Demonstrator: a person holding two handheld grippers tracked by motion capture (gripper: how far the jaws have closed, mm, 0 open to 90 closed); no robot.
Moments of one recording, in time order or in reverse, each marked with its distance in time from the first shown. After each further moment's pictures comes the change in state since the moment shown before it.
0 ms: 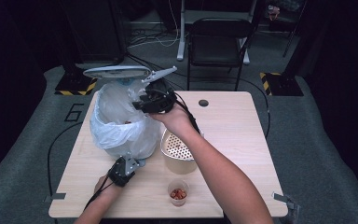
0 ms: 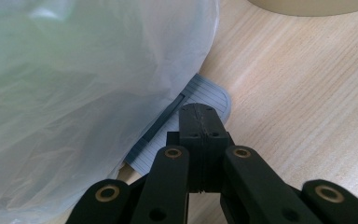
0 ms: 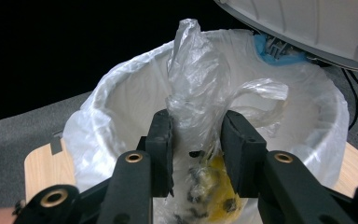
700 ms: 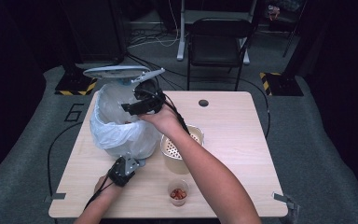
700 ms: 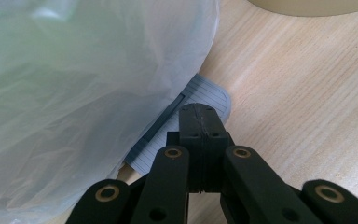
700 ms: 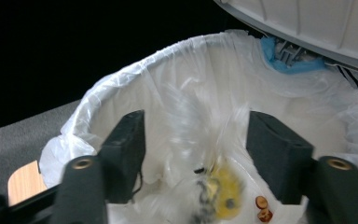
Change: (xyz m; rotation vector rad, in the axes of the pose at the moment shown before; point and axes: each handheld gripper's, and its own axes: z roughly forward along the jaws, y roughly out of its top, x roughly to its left) left arm 0.000 0.000 0.001 -0.007 0.000 -0.007; right arm 0.005 0.005 0.031 -0.007 -0.028 0.016
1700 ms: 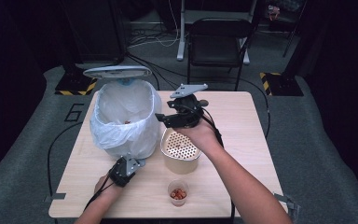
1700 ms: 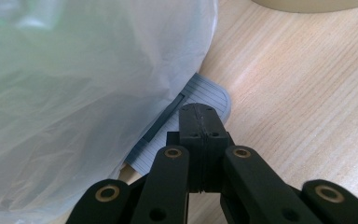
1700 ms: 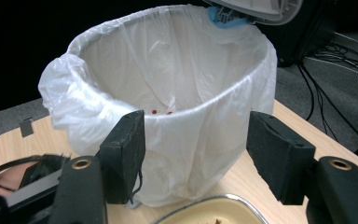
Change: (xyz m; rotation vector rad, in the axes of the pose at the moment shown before) left arm -0.002 0.001 0.001 -0.003 0.007 -0.017; right arm -0.016 -0.061 -0.089 -0.033 -0.087 -0.023
